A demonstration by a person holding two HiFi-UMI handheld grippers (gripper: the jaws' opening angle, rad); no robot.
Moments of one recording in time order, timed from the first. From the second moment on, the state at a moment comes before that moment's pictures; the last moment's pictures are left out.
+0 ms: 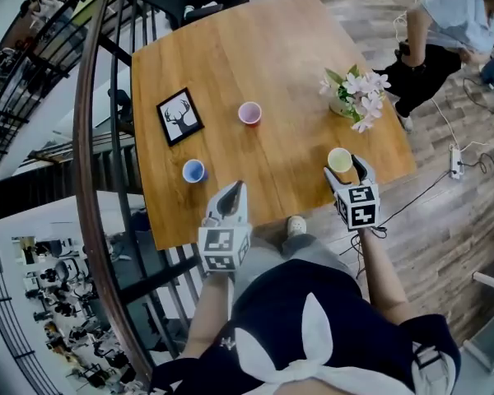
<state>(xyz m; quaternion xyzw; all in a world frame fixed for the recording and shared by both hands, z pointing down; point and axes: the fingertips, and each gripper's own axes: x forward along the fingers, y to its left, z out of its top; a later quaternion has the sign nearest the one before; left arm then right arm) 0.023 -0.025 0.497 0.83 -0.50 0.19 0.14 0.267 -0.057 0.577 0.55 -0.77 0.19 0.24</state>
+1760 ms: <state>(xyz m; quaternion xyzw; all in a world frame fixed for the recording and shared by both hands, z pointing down) -0.010 -0.049 0.521 0.85 -0.45 0.22 0.17 0.281 -0.058 0.646 0.58 -0.71 0.27 0.30</state>
